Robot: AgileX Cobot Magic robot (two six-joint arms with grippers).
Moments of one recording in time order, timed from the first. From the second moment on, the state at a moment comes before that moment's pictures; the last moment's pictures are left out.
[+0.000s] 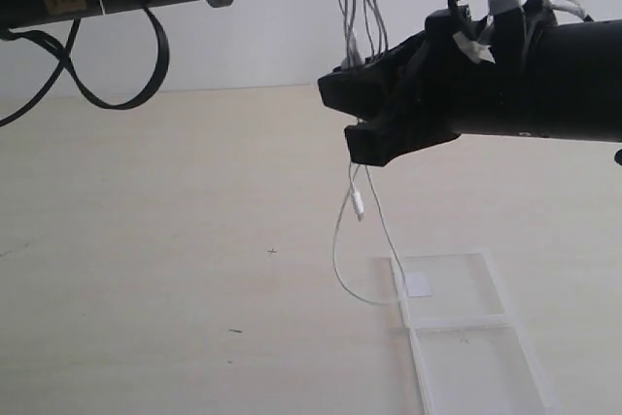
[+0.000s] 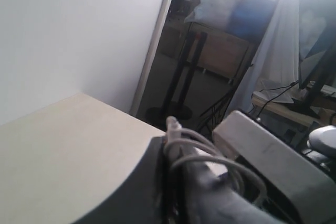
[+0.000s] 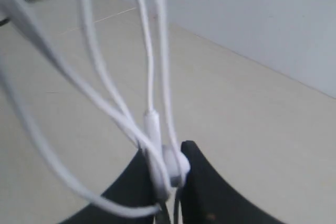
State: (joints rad) left arm -0.49 1.41 -1.05 1.17 -0.60 -1.44; right arm 0.53 1.28 -0.78 1.67 0.40 -1.74
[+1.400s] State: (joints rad) left arm -0.49 1.47 -0.99 1.62 -0.55 -1.73; right arm 0.53 1.10 -0.78 1.63 0.05 -1.76
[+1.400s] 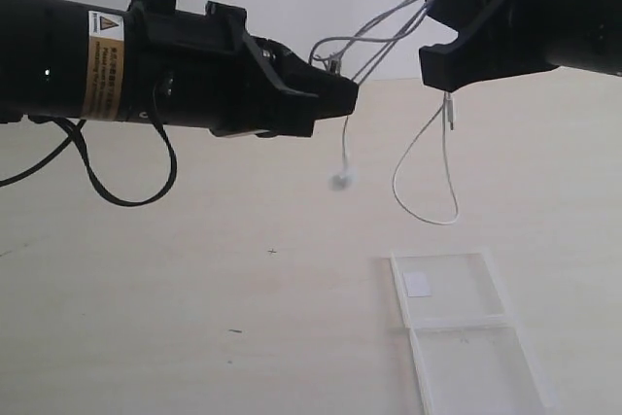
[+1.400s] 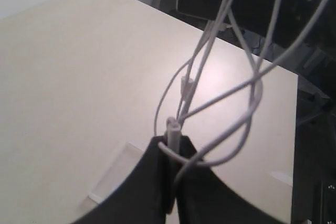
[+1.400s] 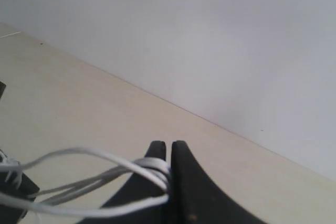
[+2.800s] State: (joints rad) left arm -0.49 1.48 -0.99 1.74 -0.36 -1.80; right arm 0.53 0.90 -0.66 1.74 -0.11 -1.75
